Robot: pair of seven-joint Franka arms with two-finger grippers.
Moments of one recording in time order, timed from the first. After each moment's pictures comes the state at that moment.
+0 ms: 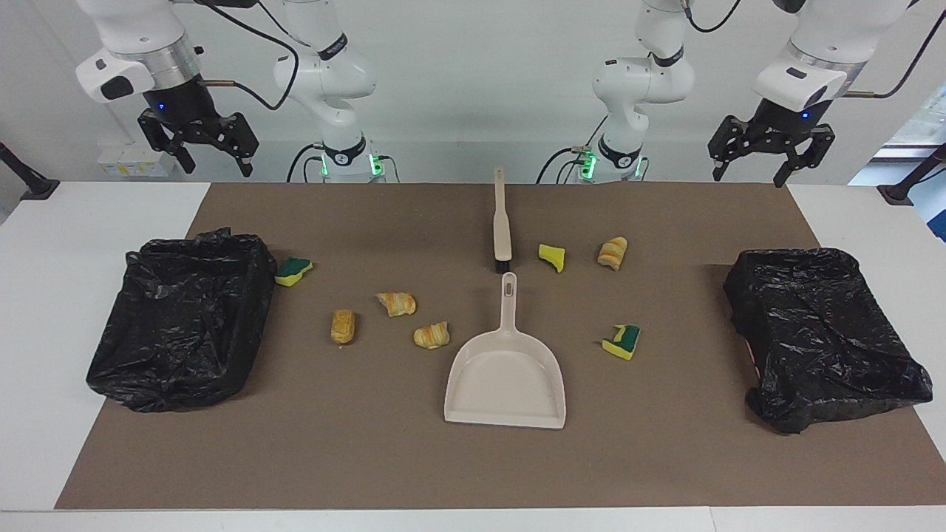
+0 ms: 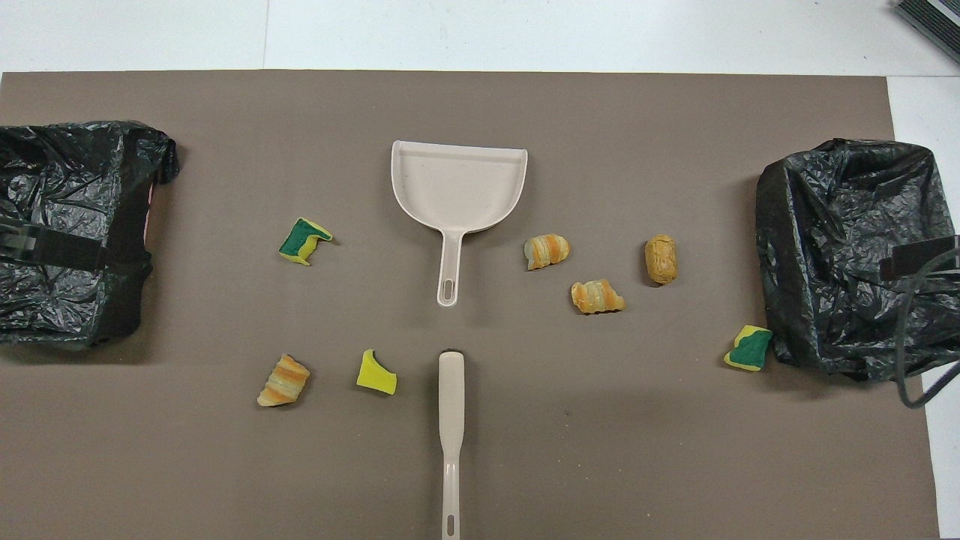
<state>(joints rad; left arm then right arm) -0.09 -0.05 -0.01 -1.51 0.01 1.51 0.13 0.01 -0.10 -0.07 -1.60 -0.02 1.53 0.02</state>
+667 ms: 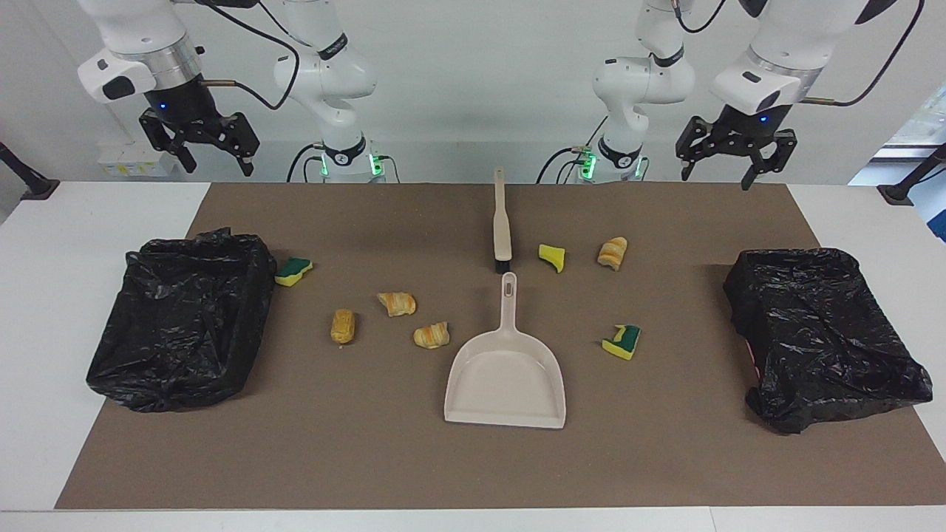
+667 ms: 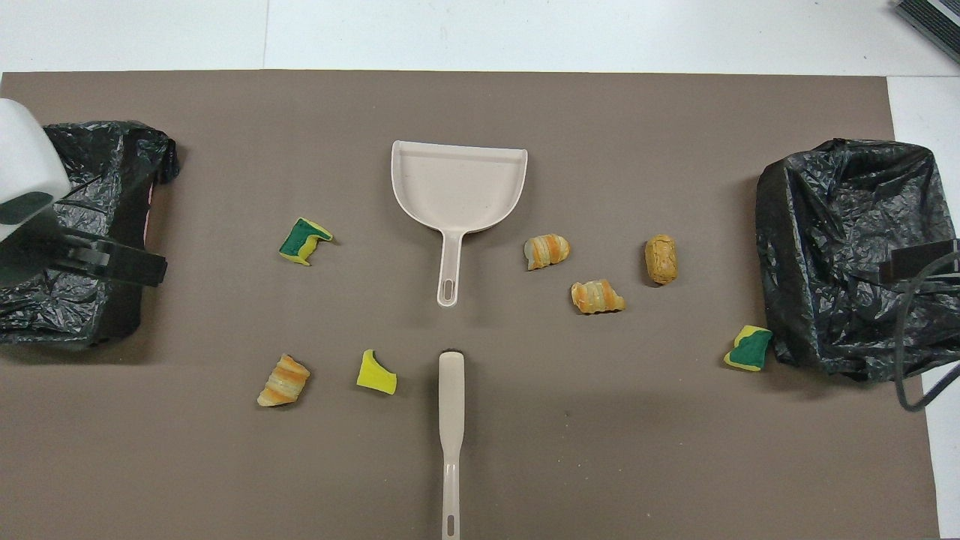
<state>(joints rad) -0.18 -0.06 -0.05 -1.55 0.00 1.52 0.08 0.01 -0.11 -0.07 -1.61 -0.02 1.53 0.02</state>
